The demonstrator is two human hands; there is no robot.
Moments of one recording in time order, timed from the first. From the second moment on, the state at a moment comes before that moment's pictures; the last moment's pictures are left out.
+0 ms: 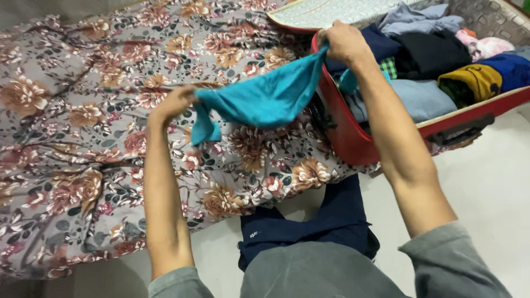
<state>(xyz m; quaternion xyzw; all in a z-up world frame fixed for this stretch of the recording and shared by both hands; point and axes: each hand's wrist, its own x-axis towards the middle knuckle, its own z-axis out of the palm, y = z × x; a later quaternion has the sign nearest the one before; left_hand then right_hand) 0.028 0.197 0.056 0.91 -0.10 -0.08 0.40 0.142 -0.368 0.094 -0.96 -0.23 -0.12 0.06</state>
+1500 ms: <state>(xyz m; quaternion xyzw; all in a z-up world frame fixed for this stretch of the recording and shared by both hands) 0.061 0.050 0.095 0.55 0.00 0.13 0.83 0.029 -0.179 0.061 -0.79 -0.30 -0.23 0.48</state>
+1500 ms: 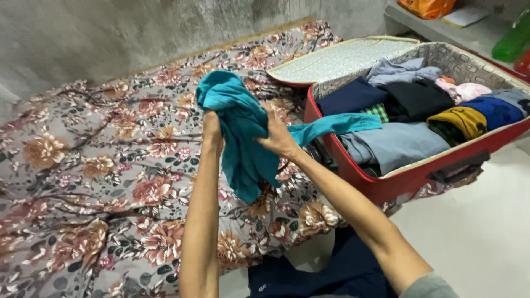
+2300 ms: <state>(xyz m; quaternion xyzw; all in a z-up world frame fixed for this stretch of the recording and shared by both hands) 0.022 0.043 0.108 0.46 -0.01 0.16 0.87 0.054 -0.214 0.095 -0.70 -0.31 0.06 0.64</state>
